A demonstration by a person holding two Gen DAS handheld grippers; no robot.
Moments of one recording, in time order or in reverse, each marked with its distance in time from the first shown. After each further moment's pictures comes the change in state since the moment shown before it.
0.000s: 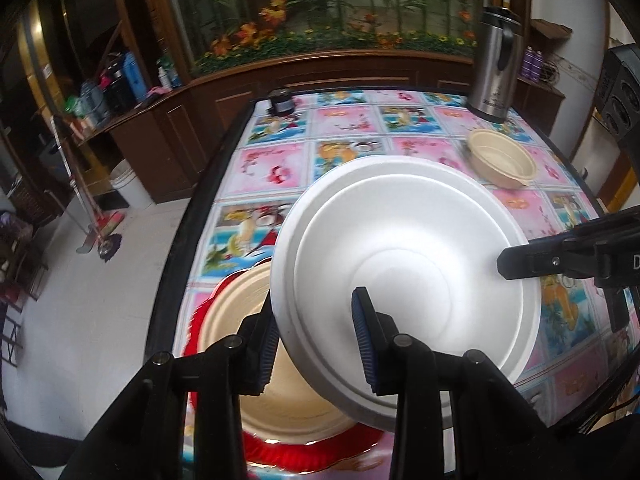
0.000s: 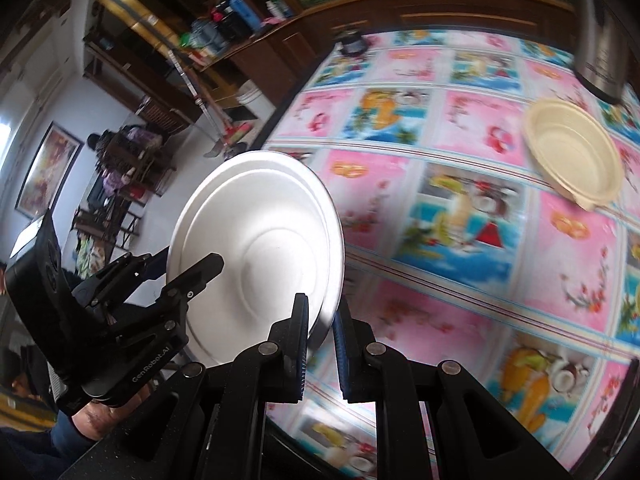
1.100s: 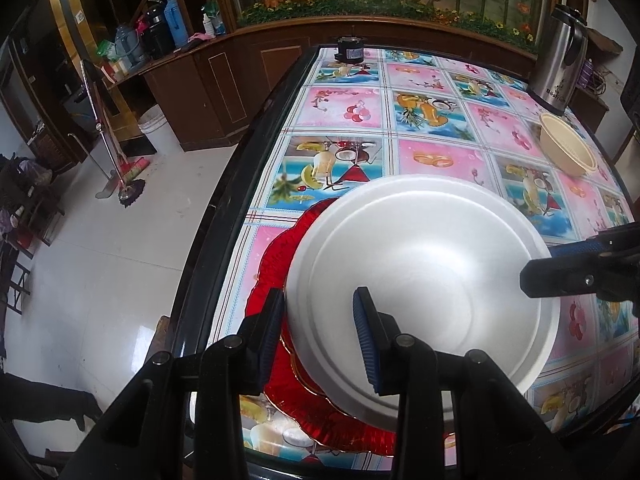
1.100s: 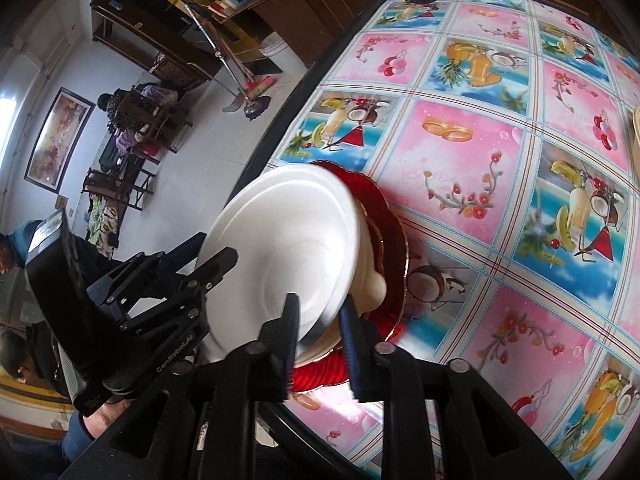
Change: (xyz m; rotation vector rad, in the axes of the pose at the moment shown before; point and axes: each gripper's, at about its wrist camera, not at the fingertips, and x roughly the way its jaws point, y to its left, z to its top) left arm 0.036 0.070 -0.041 -0.122 0.125 0.068; right arm 0.087 0.054 0.014 -0.043 0.153 0.051
